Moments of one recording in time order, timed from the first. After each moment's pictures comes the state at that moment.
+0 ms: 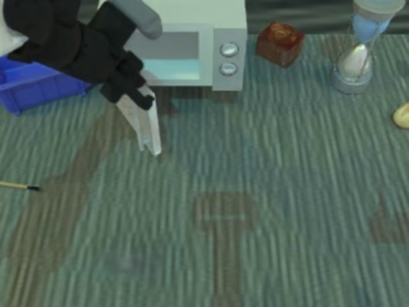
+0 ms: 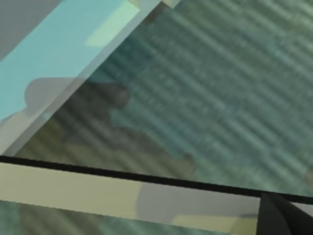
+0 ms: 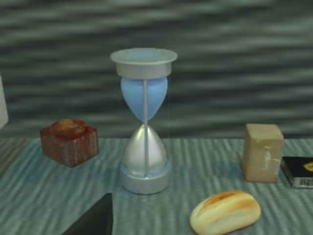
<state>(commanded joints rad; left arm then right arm) -0.31 1.75 1.29 -0.65 0.27 0.49 0.00 0.00 0.00 0.00 0.00 0.00</state>
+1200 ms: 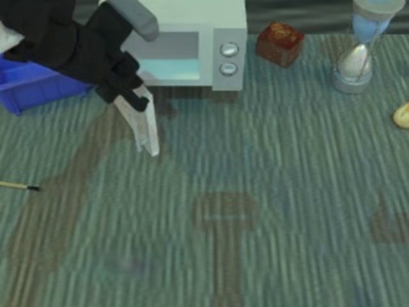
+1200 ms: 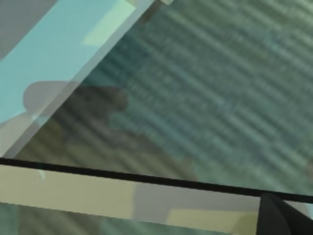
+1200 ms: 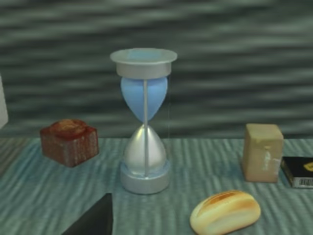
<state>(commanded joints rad) -0.31 1.71 1.35 -0.65 0.30 0.53 0.00 0.00 0.00 0.00 0.00 0.00</state>
